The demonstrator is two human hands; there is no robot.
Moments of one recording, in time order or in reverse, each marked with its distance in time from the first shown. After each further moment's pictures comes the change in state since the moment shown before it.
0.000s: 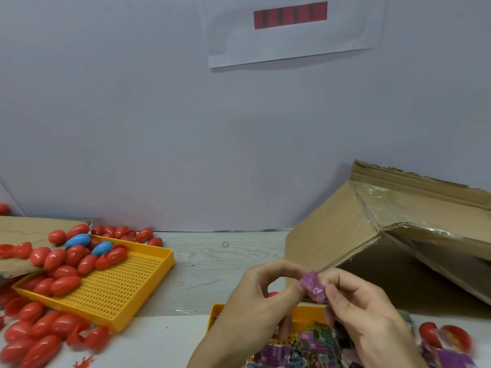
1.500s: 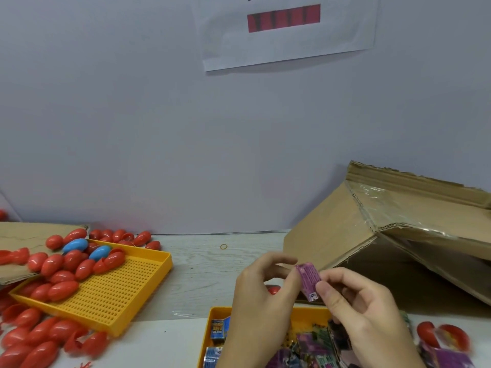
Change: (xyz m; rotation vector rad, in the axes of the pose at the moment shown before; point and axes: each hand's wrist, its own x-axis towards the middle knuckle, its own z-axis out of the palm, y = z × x) left_hand 0.012 -0.009 0.022 0.137 0.393 0.105; right_hand -0.003 -0.009 0.009 -0.217 0.222 -0.049
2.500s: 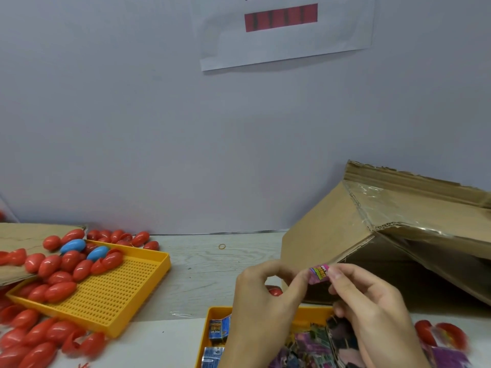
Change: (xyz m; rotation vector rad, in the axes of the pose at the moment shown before) left_hand -0.002 0.004 0.005 0.080 -0.010 0.000; right_hand 0.005 0.006 -0.004 0.208 0.124 0.077
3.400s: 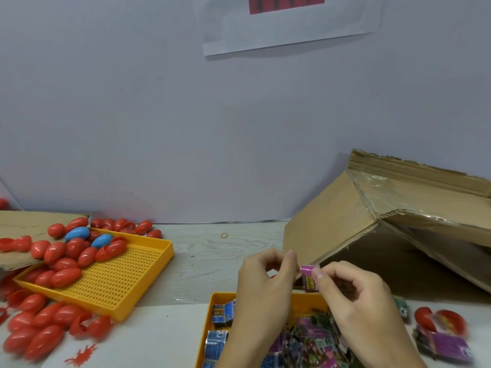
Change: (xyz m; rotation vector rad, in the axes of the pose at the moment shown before) left_hand 0.000 0.000 0.003 -0.097 0.023 -0.181; right_hand -0.007 0.004 0.005 -0.503 -0.061 -0.244
